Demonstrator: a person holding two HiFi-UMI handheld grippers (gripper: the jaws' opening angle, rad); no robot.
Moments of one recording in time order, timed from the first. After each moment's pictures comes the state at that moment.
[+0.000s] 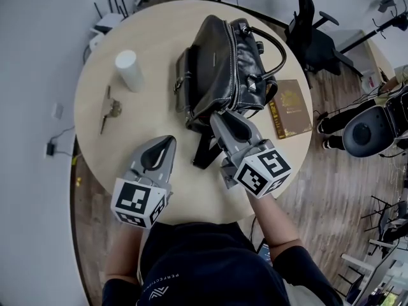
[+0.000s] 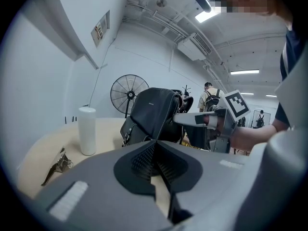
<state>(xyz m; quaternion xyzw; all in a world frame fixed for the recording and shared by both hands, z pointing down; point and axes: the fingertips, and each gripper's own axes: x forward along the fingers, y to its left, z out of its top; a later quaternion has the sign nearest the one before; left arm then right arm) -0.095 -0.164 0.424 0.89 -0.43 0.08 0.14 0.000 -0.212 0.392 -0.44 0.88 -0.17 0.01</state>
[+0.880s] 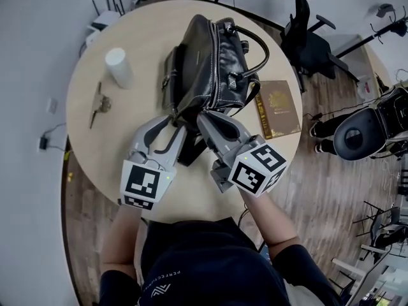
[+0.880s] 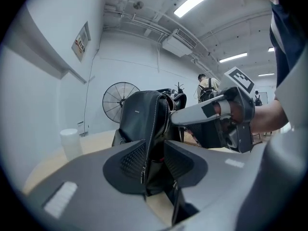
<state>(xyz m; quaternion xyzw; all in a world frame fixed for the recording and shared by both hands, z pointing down) -0.042 -0.187 0.408 0.90 -0.42 0.10 0.03 0.001 -0.196 0.376 -0.36 0.91 -0.22 0.00</state>
